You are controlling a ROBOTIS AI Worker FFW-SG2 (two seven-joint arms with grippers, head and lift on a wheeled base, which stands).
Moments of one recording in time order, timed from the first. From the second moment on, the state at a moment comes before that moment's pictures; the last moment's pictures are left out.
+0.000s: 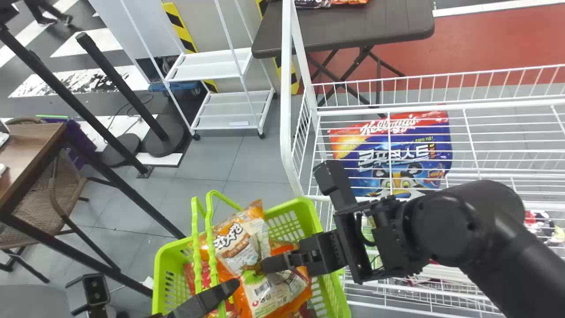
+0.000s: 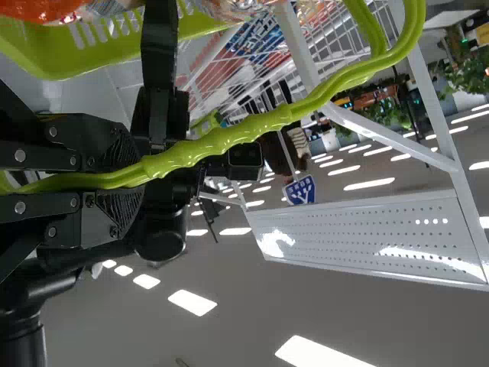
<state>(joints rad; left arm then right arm) 0.62 0.00 0.80 -2.09 0.52 1.23 -1.57 -0.32 -0.01 0.71 -1.45 -0.87 1.10 0.26</state>
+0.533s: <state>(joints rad) 0.62 0.00 0.81 -2.09 0.52 1.23 -1.57 -0.13 -0.03 0.35 -1.83 -0.87 1.31 0.32</state>
